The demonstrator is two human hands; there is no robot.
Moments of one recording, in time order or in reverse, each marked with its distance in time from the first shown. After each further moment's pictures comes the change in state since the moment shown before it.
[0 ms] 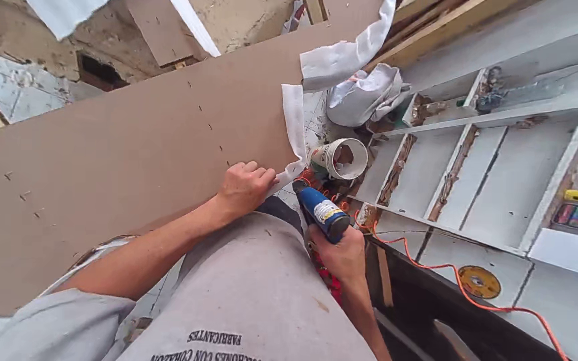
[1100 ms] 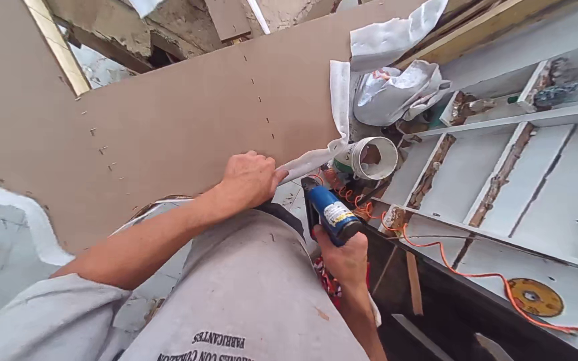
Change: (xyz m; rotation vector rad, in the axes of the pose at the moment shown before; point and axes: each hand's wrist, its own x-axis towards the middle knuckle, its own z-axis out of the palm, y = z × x) left_hand -0.046 0.002 -0.084 0.072 -0.578 -0.364; right_hand -0.072 -0.023 0.057 0.157 0.030 -0.051
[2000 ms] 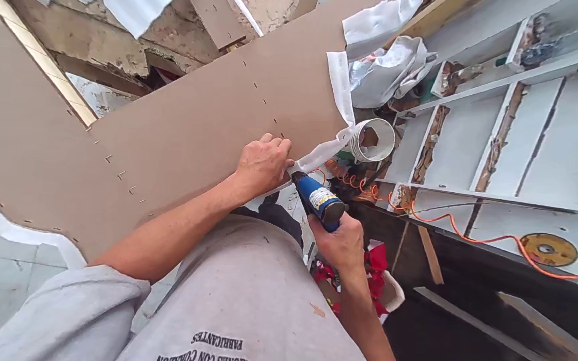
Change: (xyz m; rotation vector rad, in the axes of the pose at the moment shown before) left_hand 0.024 -0.031 0.004 -0.018 0.209 0.270; right_hand -0.009 -0.053 0.048 -0.165 0.017 0.102
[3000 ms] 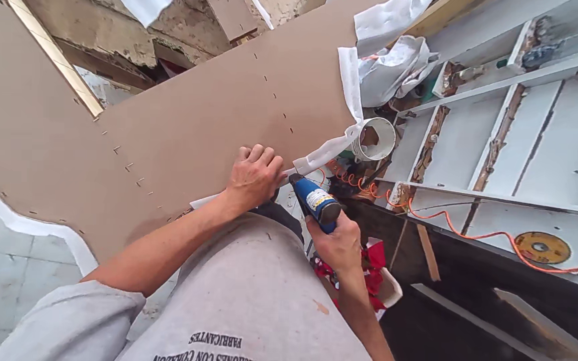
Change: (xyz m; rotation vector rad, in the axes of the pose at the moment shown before) left_hand -0.056 -0.026 0.036 0.072 0.311 0.112; right_hand -0.016 -0.010 0.012 0.008 -0.026 -0.018
